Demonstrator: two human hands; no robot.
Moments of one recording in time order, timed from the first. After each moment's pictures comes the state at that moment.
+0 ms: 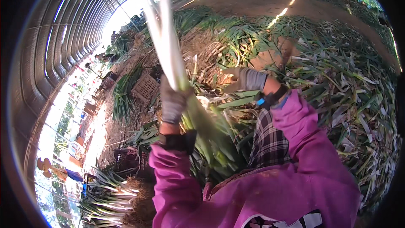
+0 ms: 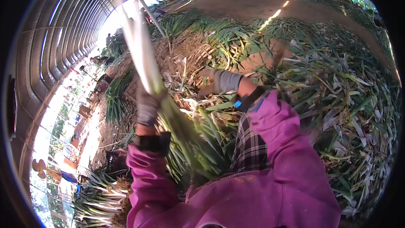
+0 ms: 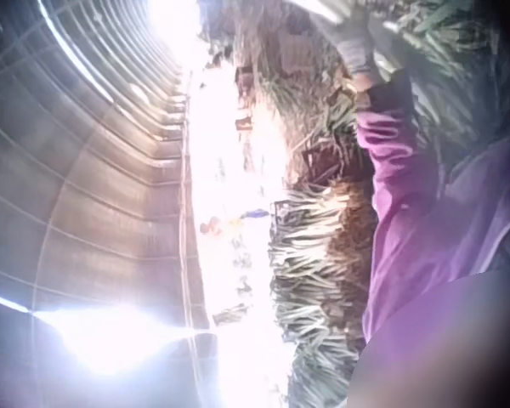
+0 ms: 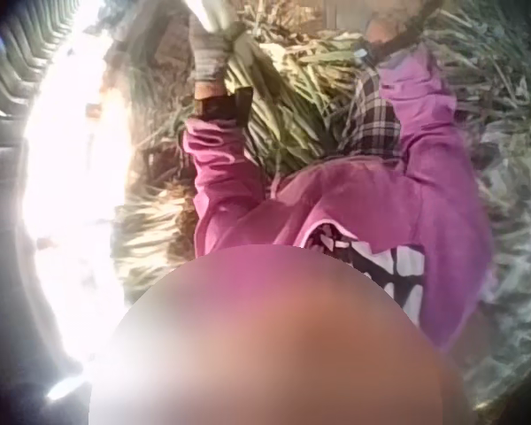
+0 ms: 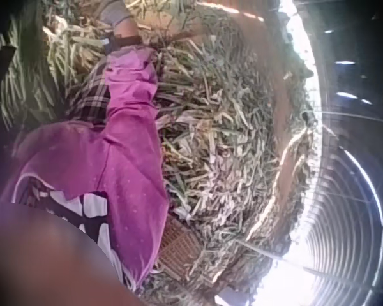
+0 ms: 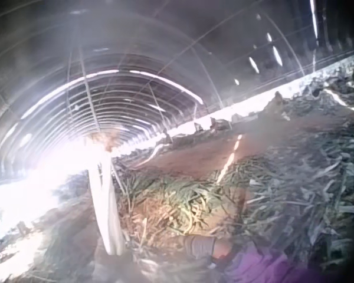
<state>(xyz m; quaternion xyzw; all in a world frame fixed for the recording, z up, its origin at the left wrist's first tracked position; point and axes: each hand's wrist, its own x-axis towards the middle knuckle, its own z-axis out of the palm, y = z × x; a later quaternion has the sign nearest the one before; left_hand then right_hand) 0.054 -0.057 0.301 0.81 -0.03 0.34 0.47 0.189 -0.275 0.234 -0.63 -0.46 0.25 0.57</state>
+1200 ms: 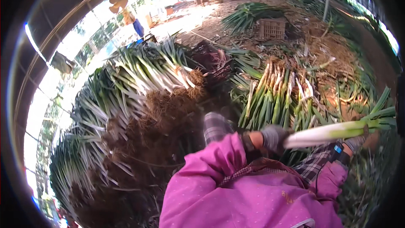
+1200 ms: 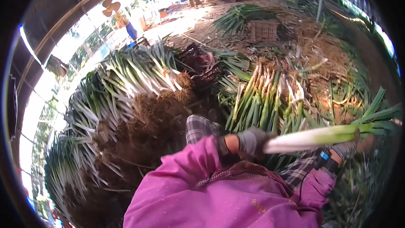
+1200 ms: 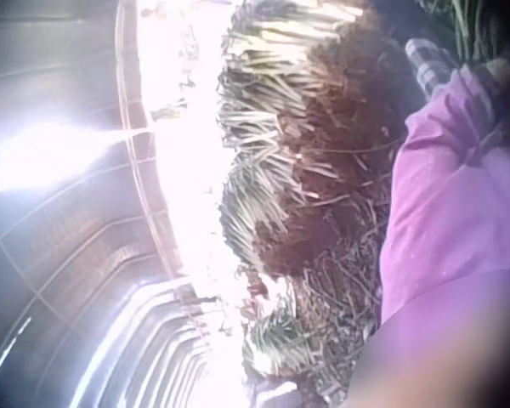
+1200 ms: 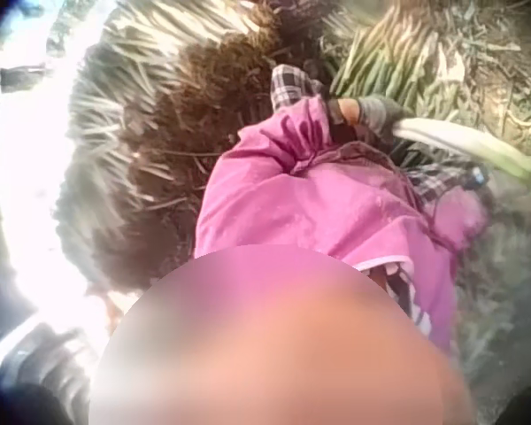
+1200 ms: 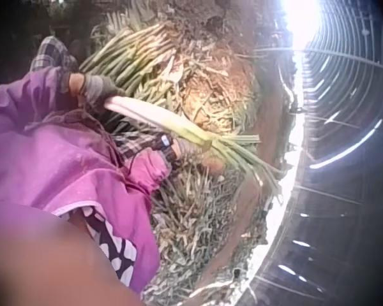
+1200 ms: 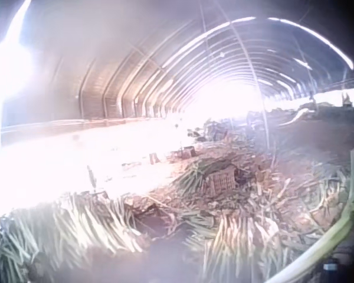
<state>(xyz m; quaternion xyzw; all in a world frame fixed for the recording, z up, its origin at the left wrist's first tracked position) -0.176 -0.048 0.159 0.95 0.06 -0.07 0.31 0.198 -0.254 0.112 -0.22 -0.25 0.21 0.92</state>
